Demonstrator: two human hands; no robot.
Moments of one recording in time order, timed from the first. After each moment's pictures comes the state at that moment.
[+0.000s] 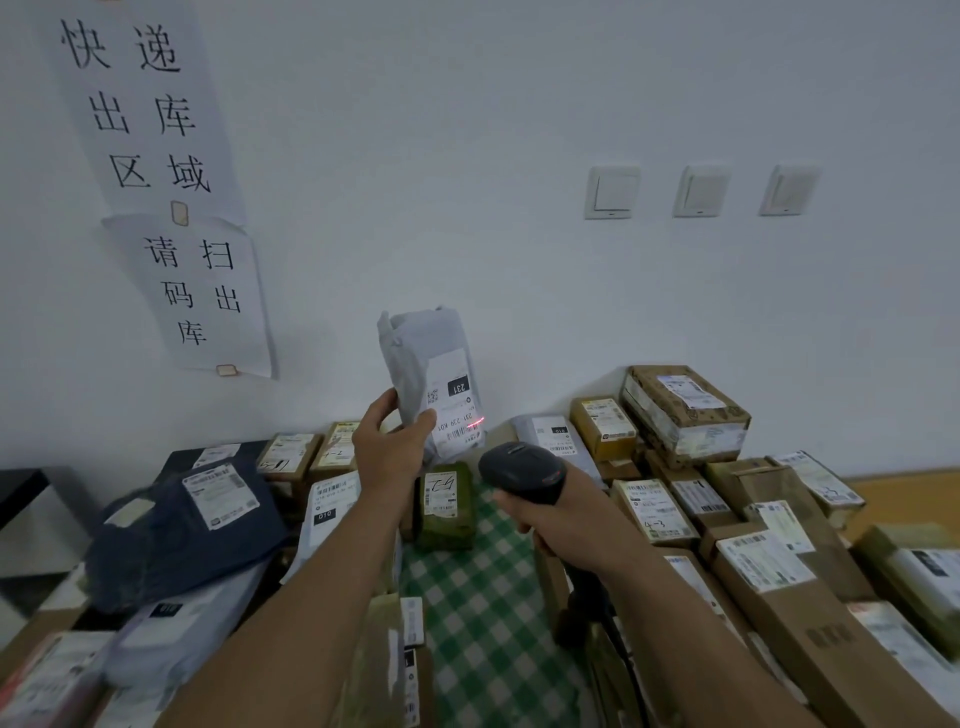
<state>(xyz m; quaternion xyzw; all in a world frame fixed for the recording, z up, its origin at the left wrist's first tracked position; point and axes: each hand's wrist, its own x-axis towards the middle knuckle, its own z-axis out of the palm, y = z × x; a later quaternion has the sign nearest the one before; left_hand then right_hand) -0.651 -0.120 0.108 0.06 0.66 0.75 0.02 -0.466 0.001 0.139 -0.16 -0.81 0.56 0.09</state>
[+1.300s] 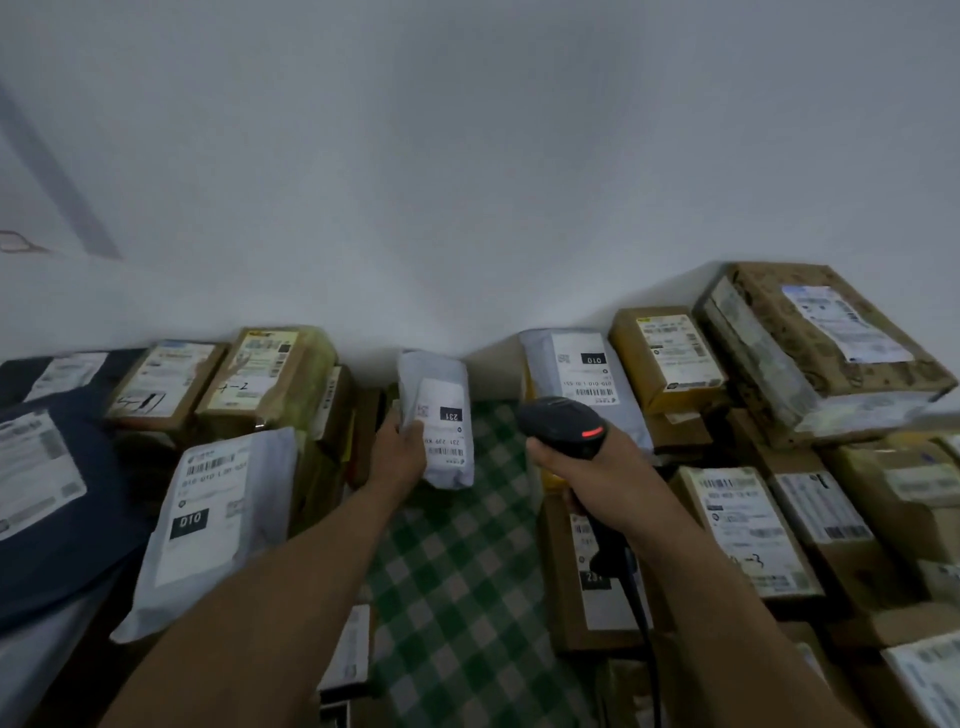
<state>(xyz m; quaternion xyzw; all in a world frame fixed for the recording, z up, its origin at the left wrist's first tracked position) -0.823 0.000 -0.173 -0.02 0.80 0.57 0.21 -0.634 0.157 -0.017 -0.30 -0.74 0.60 0.03</state>
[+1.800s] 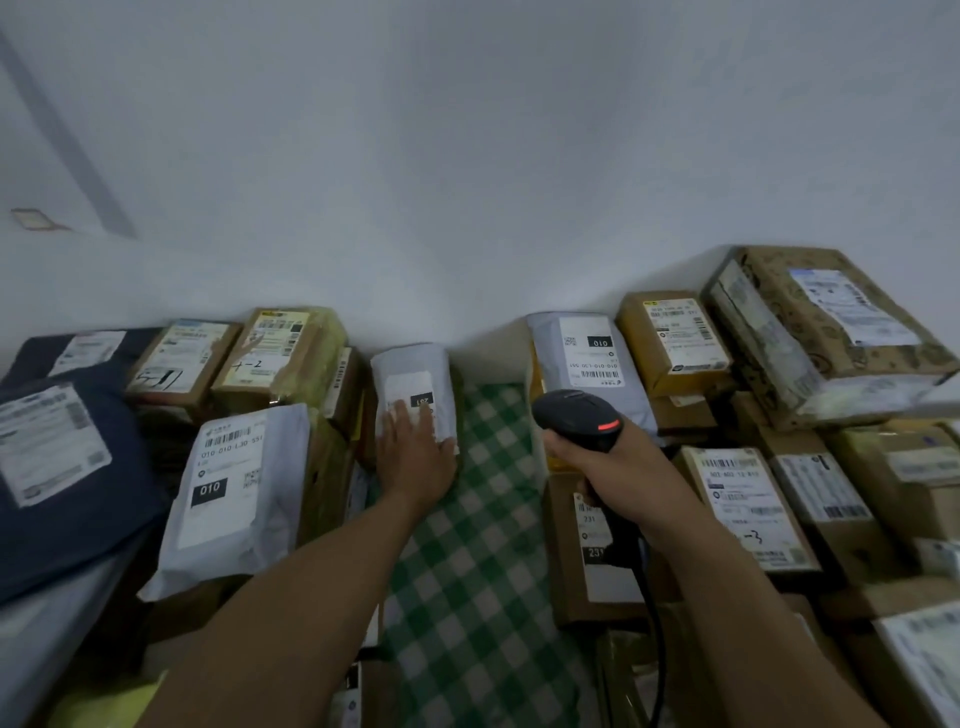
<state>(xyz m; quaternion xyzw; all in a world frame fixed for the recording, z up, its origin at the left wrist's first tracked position) -0.792 -0.009 -0.193 0.18 0.97 0.11 0.14 -0.618 0.160 -0.025 -0.30 -0.73 0.62 0.02</state>
